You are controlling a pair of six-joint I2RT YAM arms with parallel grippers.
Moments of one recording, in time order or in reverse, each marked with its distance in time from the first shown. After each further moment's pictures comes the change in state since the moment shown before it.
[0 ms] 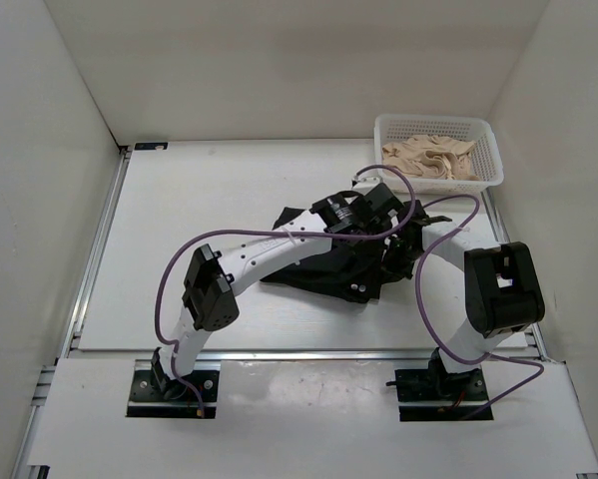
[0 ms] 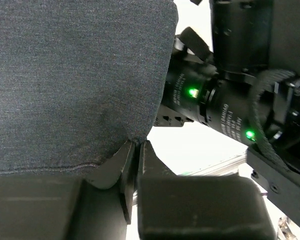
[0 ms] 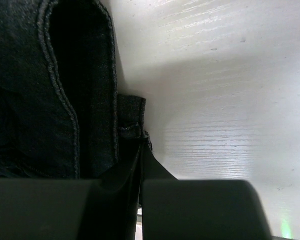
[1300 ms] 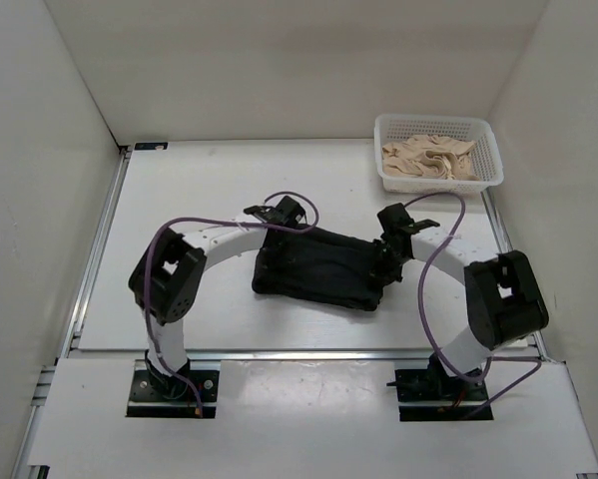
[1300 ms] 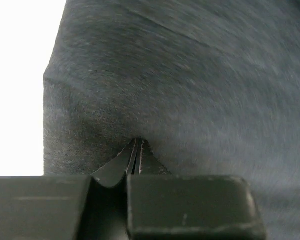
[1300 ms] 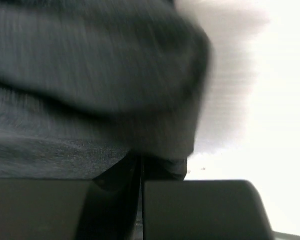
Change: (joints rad) left arm 0.383 -0.218 -0.805 0.231 0.075 0.137; right arm 0.141 -0.056 -0.014 -0.007 0.034 -0.013
